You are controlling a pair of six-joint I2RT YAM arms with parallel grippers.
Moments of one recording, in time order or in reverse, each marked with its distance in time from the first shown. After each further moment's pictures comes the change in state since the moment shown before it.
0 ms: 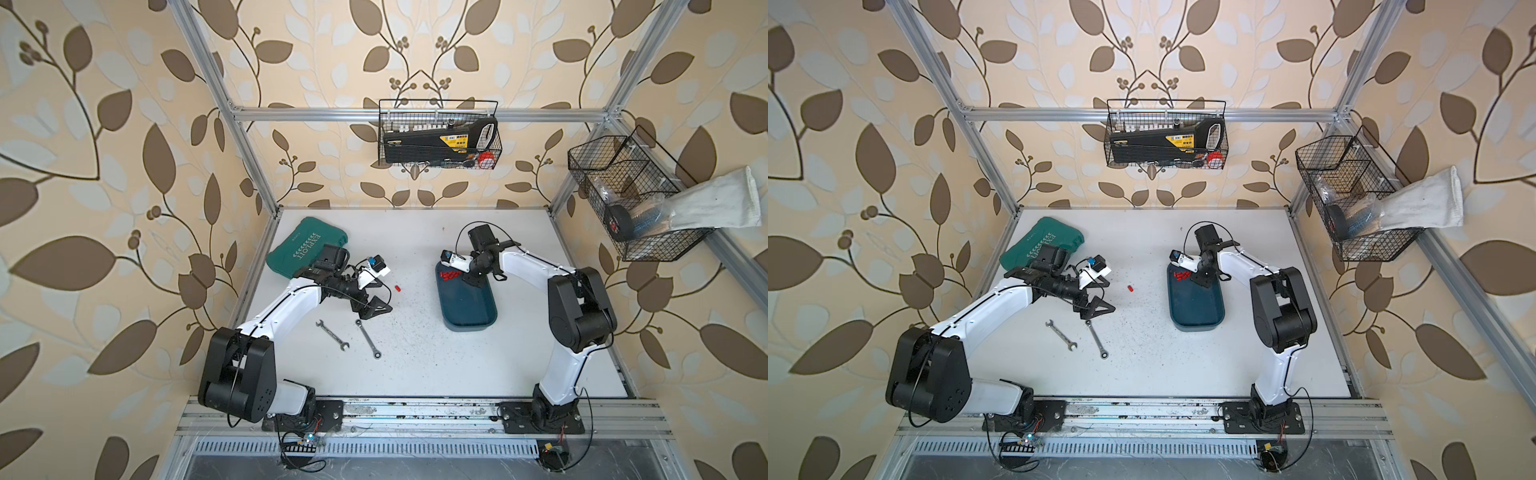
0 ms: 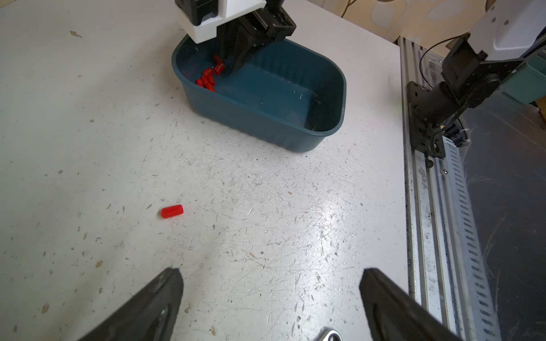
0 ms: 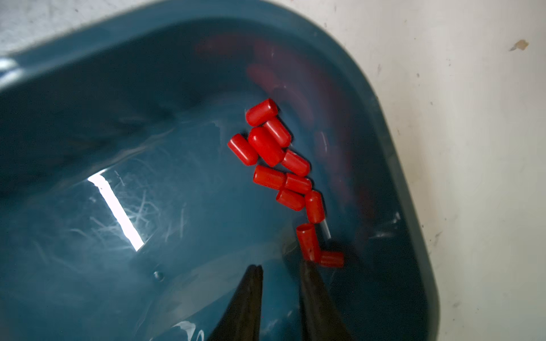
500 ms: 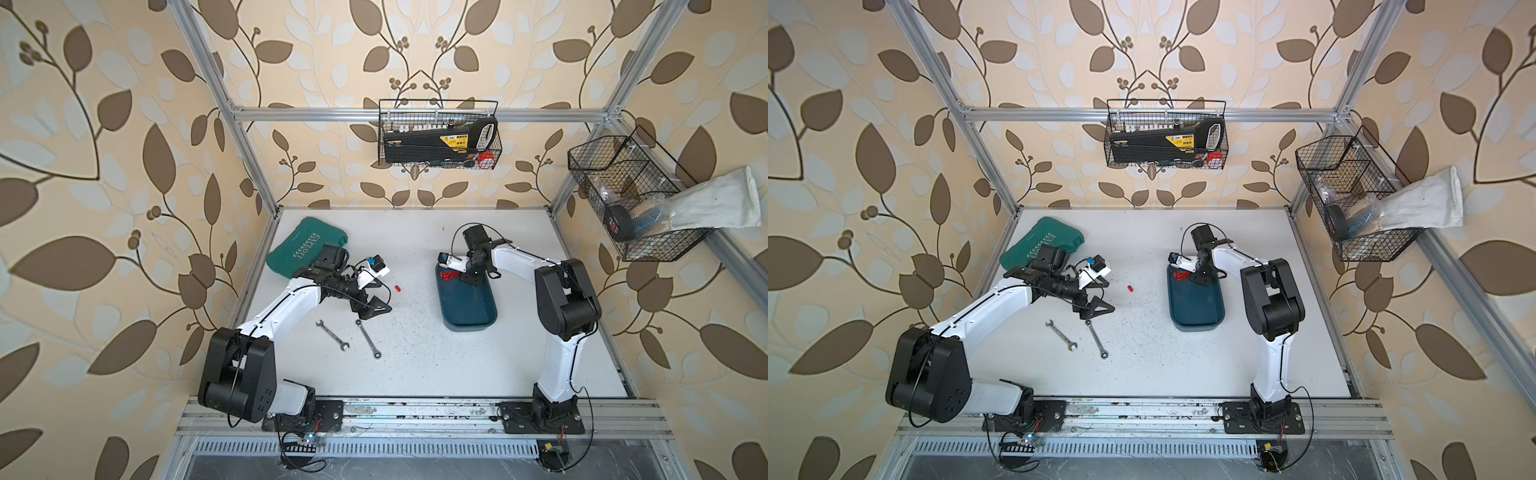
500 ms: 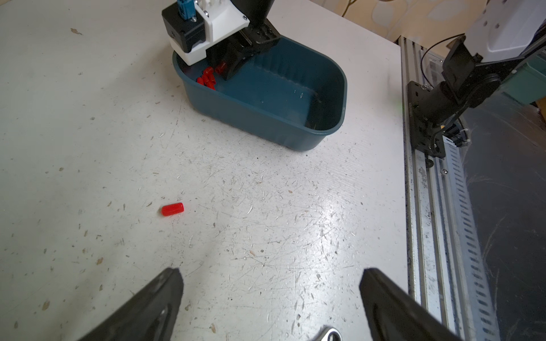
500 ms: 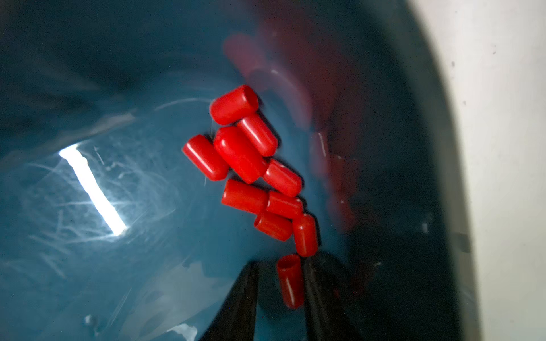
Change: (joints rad) left arm 0.006 0.000 0.000 -0.004 0.000 0.003; right arm 0.000 0.095 0.054 -0.002 0.055 -0.054
